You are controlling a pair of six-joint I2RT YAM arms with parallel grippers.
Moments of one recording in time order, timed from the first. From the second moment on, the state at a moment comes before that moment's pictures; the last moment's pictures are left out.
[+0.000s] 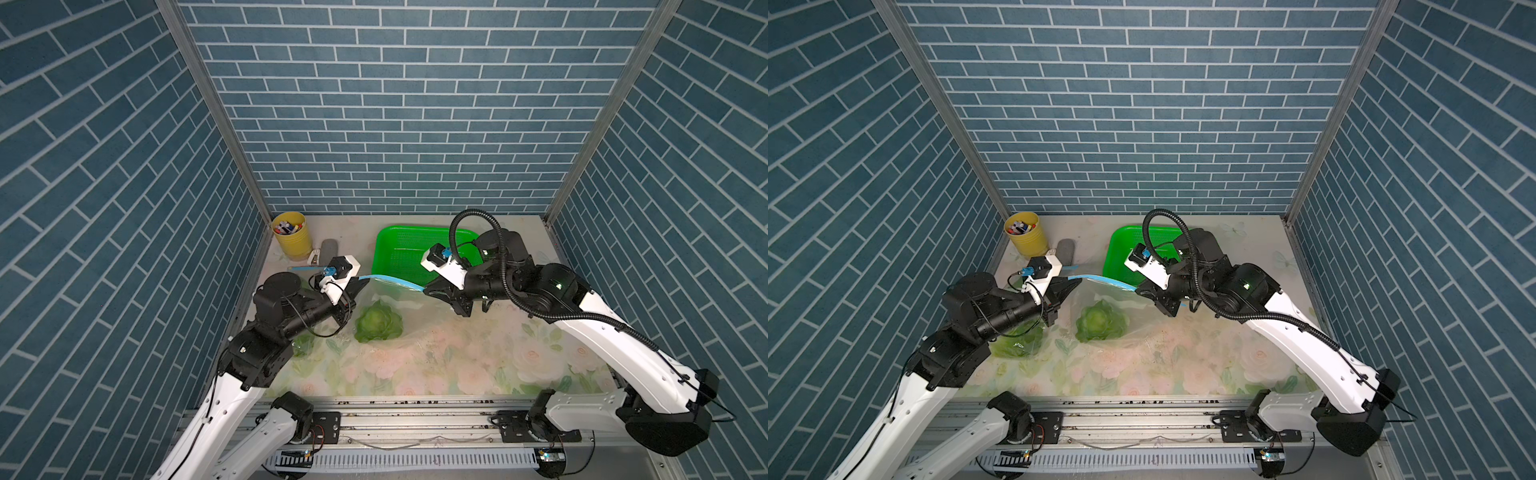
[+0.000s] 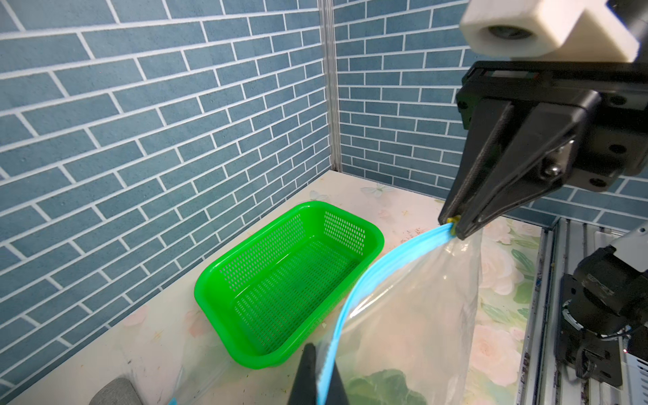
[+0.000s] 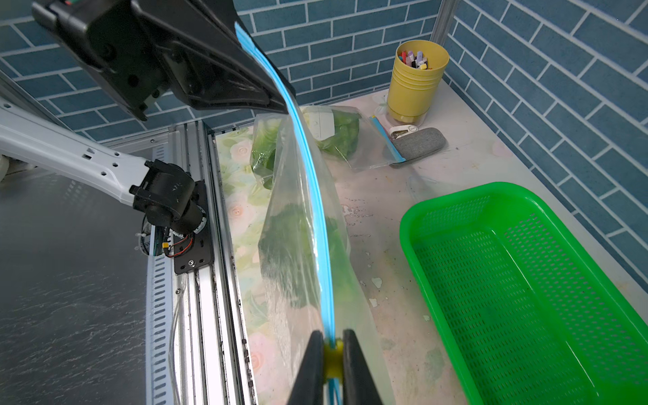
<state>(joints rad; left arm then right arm) -0.46 0.73 0.97 -0.44 0.36 0.19 0.88 1.26 1.51 -0.88 -0.34 -0.26</state>
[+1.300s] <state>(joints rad) -0.32 0.77 0.97 -0.40 0.18 0.07 0.88 1.24 1.46 -0.89 -0.23 -0.24</state>
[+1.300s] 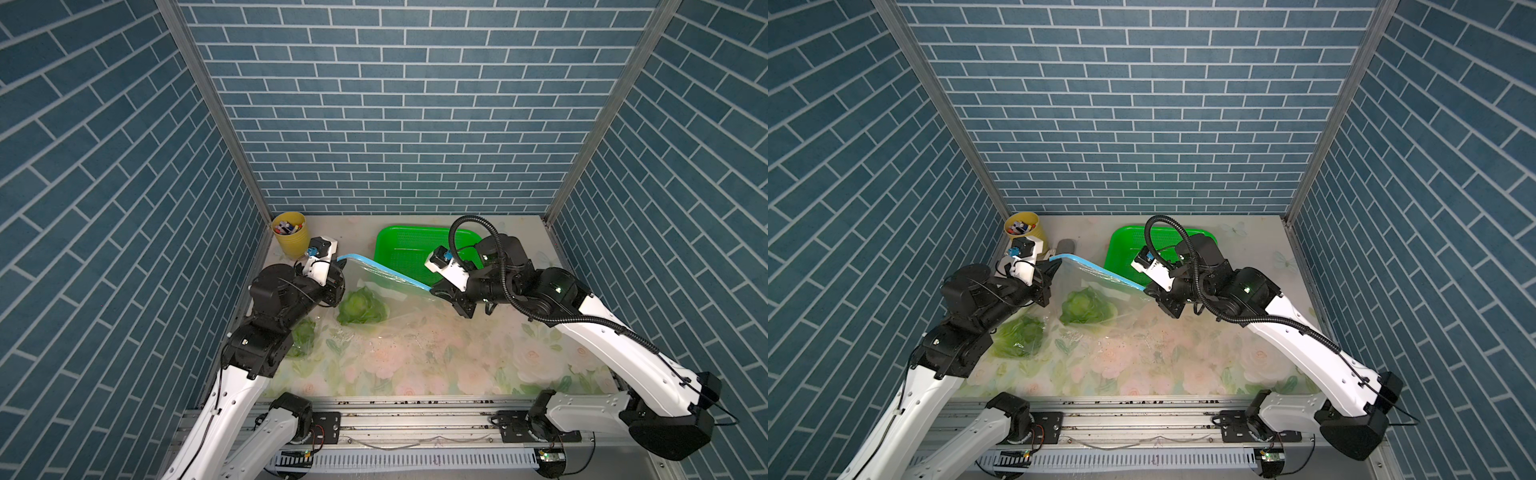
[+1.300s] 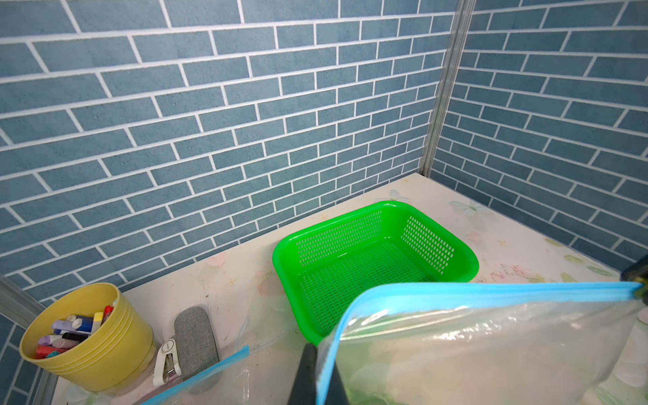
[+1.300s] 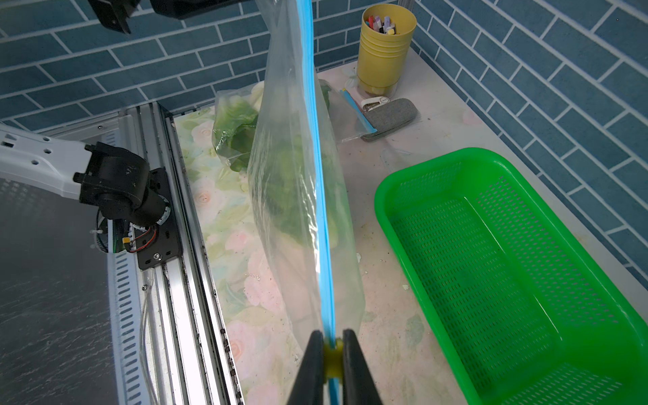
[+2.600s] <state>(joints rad) -0.69 0.99 1.10 -0.51 -0.09 -0.36 0.67 1.29 1.47 -0.88 -0.02 0.05</state>
